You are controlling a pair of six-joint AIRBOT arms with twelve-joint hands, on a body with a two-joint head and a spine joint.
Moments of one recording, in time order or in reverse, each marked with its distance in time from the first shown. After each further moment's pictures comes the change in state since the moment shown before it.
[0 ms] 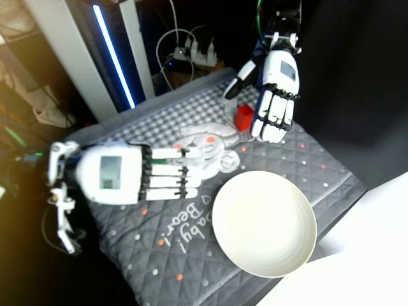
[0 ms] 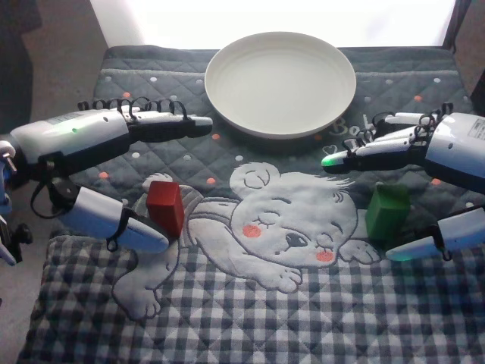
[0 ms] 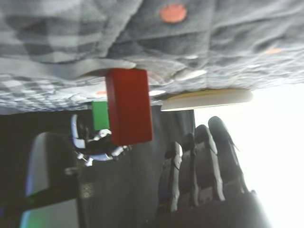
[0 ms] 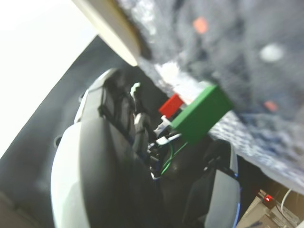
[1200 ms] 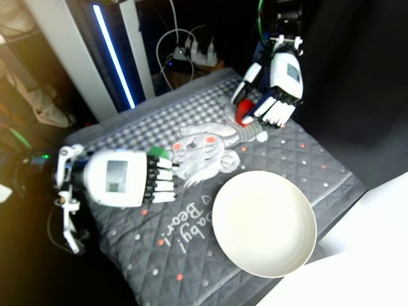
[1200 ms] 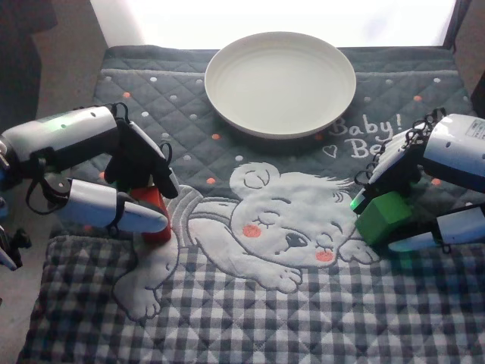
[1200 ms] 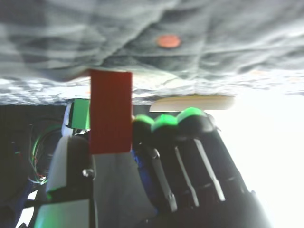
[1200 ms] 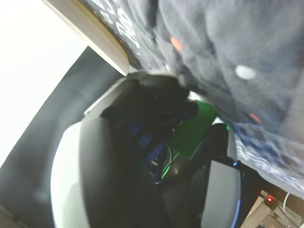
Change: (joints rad) left arm 0.036 -0.013 0.019 -0.102 -0.028 -0.004; right arm 0.000 -0.010 0.014 0.004 -0.008 0.027
